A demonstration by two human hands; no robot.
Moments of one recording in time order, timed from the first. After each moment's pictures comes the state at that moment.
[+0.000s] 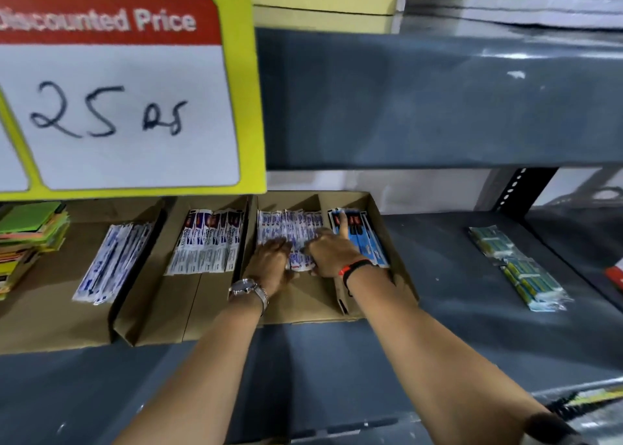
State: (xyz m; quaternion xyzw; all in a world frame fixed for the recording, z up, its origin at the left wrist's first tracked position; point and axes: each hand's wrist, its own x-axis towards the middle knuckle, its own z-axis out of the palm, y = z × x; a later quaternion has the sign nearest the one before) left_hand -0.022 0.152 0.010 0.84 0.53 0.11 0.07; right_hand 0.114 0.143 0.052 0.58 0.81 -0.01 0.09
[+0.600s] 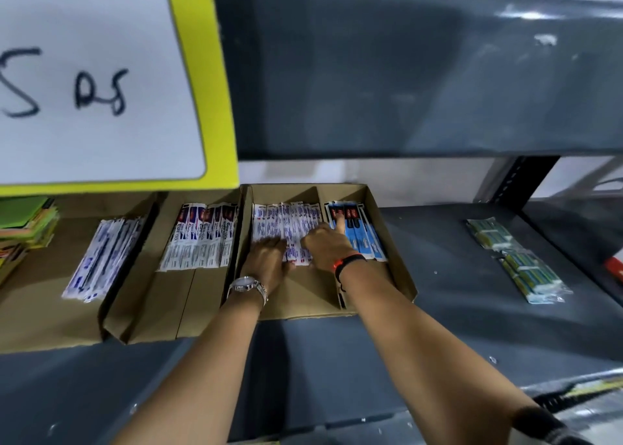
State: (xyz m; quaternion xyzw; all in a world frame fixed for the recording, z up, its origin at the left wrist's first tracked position) left_hand -0.017 0.156 -0.002 0.83 0.54 0.12 0.06; right_hand 0.113 0.149 0.042 0.60 0.80 0.02 0.06
